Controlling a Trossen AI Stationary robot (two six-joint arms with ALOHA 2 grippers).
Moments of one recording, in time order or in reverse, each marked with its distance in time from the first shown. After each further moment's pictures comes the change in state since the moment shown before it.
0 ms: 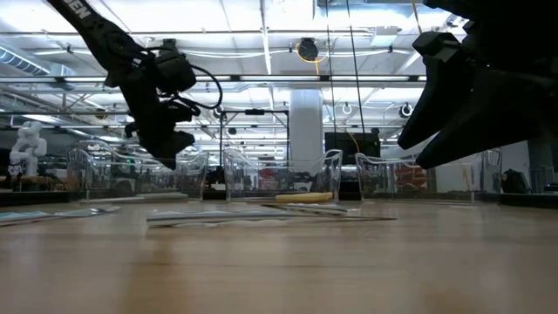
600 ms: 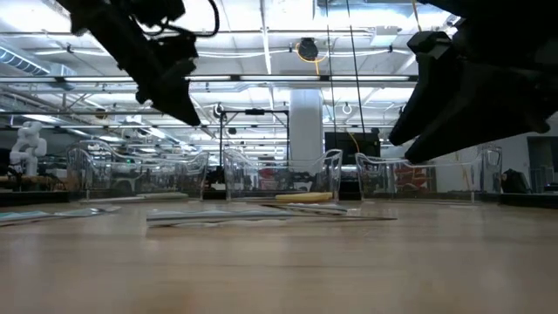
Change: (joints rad) left arm -0.485 -0.218 0.020 -0.068 -0.006 -0.177; right arm -0.011 0.000 0.000 0.046 0.000 -0.004
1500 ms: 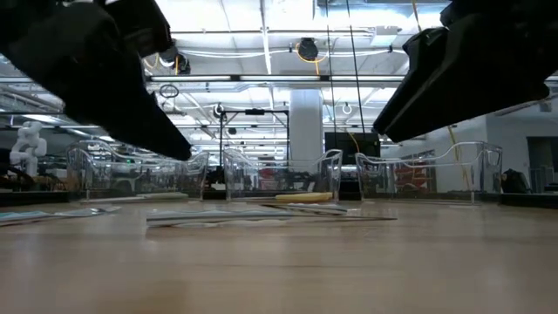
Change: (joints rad) left arm -0.699 0.463 0.000 0.436 -0.160 -0.336; right arm -0.006 -0.001 0.000 0.173 -0.060 0.108
